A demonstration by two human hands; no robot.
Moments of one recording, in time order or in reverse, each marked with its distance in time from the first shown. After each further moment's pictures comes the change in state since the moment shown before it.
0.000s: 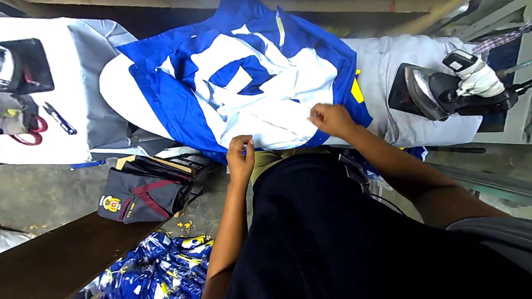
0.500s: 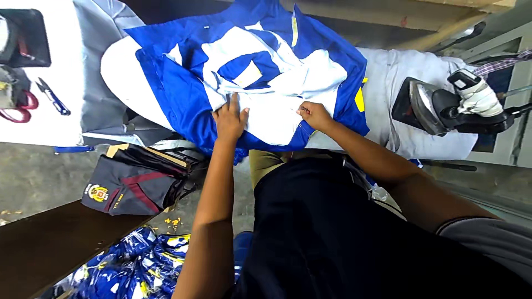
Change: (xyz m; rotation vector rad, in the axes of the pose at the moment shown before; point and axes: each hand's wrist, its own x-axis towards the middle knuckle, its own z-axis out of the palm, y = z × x) left_hand 0.101 -0.061 -0.002 0.465 -0.188 -0.124; right_hand 0.064 0.006 0.050 0.161 -0.039 0.033
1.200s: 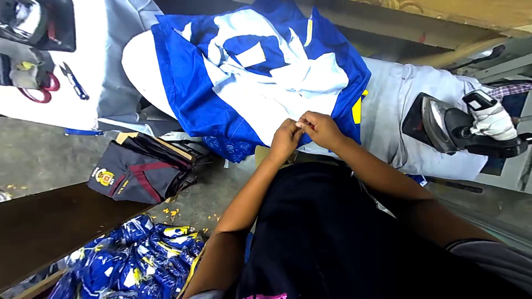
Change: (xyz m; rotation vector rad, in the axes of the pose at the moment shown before) left_hand -0.055 0.112 0.031 -0.613 -0.025 0.244; right_hand -0.037 -0.067 -0.007 0.025 0.090 -0.340
